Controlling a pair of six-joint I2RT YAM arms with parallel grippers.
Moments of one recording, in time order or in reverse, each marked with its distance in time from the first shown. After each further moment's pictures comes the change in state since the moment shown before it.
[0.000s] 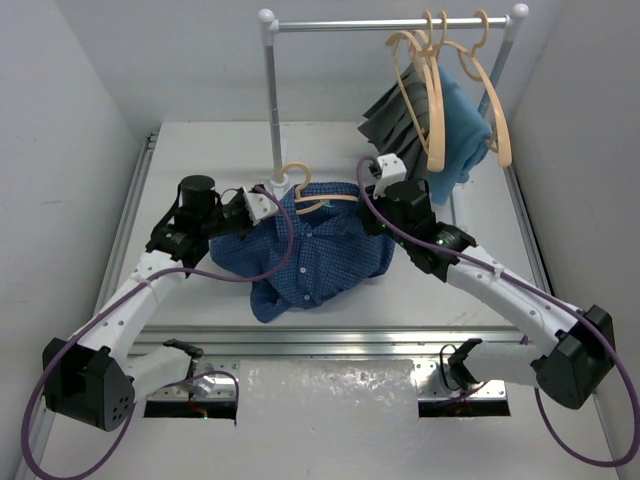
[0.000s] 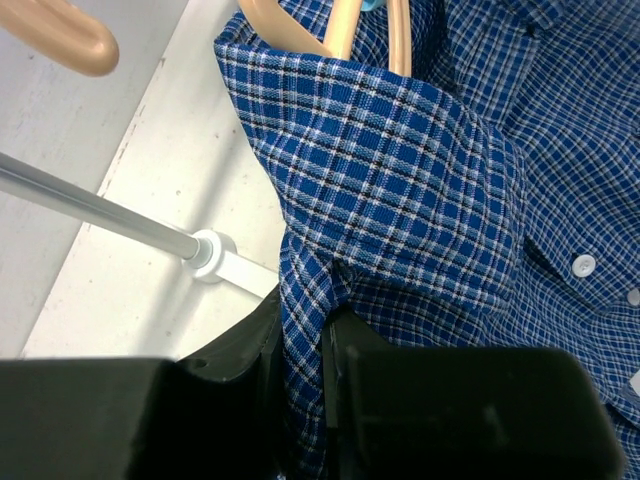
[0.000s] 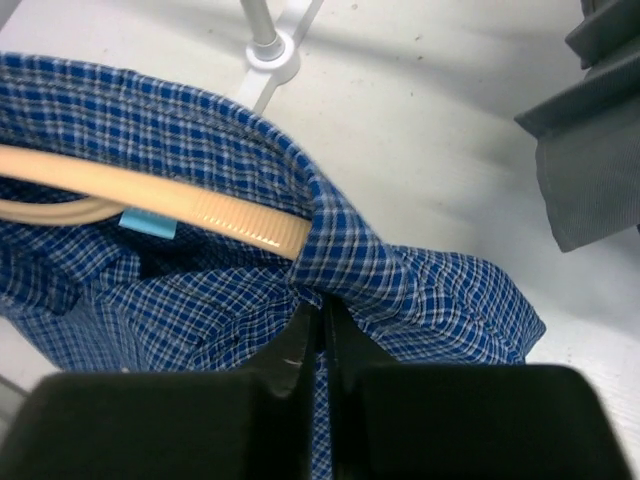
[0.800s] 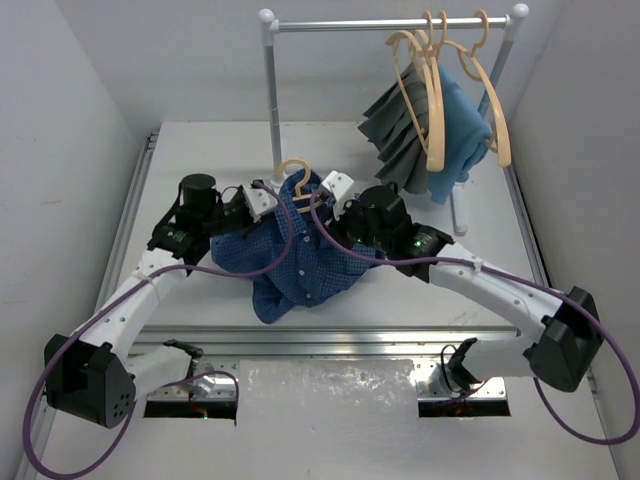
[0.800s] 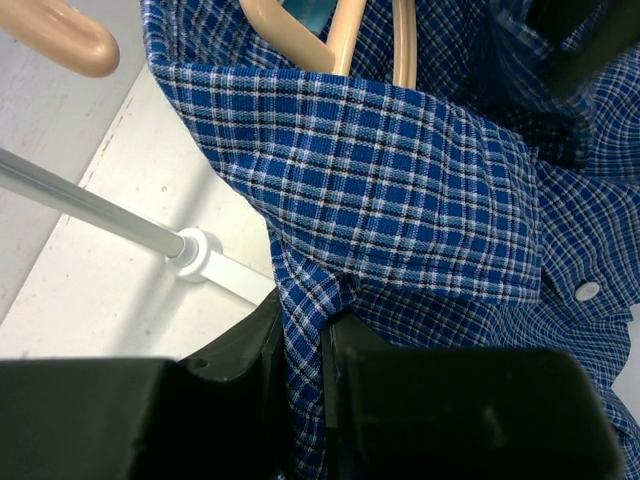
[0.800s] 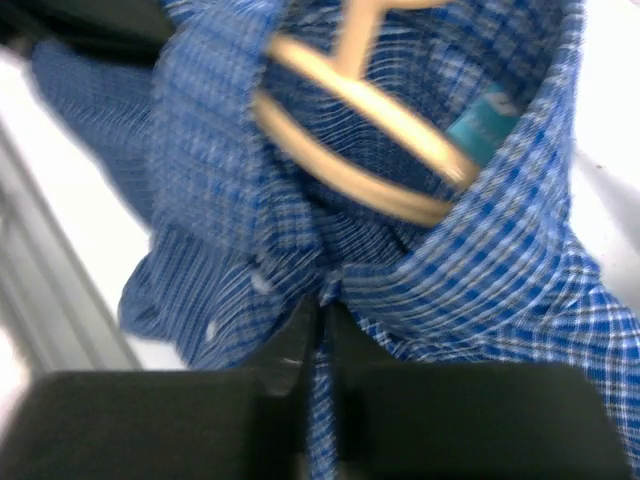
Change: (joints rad) left arm 0.000 0.012 0.000 0.021 0.002 -0.074; right arm 0.138 0.116 0.051 0.097 -0.271 -0.290
